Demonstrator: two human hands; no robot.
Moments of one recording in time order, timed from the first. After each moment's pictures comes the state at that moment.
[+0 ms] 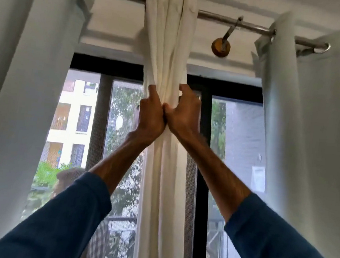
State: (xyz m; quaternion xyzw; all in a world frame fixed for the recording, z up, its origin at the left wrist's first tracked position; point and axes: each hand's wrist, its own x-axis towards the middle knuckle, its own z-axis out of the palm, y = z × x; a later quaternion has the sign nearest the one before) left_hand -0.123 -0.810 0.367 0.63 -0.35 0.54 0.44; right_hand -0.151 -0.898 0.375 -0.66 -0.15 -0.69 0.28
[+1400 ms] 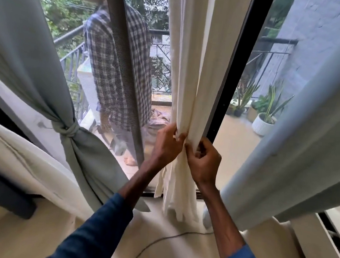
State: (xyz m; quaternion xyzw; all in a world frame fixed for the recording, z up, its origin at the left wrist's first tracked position) left_hand -0.174 -0.790 -0.215 0.86 -0.20 0.10 0.46; right_hand -0.254 -0.899 -0.233 -0.78 0.11 -0.33 0.52
